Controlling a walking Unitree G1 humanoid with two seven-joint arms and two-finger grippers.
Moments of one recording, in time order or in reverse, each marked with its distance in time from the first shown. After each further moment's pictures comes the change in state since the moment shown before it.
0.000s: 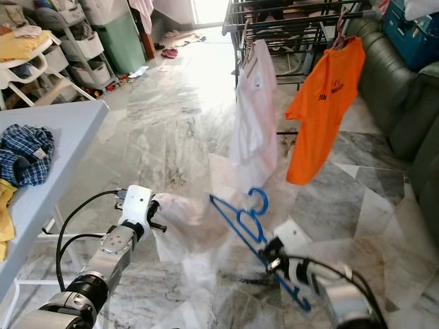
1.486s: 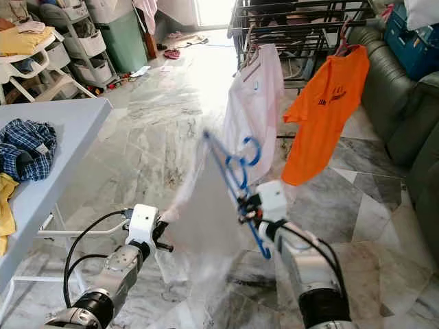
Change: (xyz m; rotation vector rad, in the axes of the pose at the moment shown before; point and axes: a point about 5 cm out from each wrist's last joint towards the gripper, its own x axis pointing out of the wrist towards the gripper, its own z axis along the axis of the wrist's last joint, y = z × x) left arm -0.013 -0.022 -0.032 -0.107 0.105 -0.055; right arm 0.030 0.020 0.081 0.083 -0.399 -0.144
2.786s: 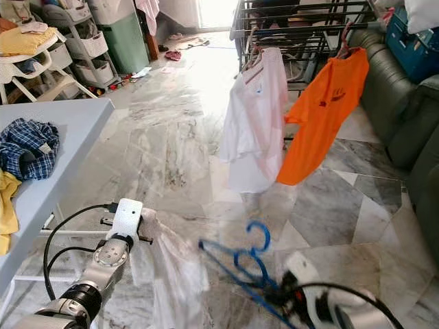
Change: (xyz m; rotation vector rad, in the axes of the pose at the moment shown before) left arm -0.002 0.037 0.006 0.168 0.020 0.248; right arm -0.112 -0.021 -0.100 0.030 0.633 0.401
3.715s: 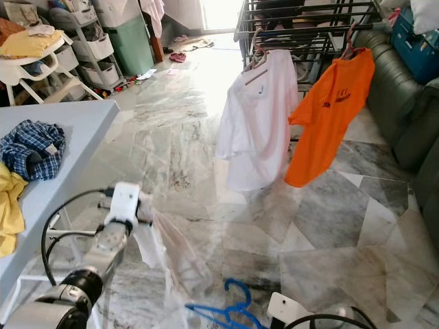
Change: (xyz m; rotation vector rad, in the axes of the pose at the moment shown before) left arm 0.012 0.008 0.036 -0.039 -0.107 0.040; right arm 0.030 0.011 -0.039 -0.302 0.326 0.132
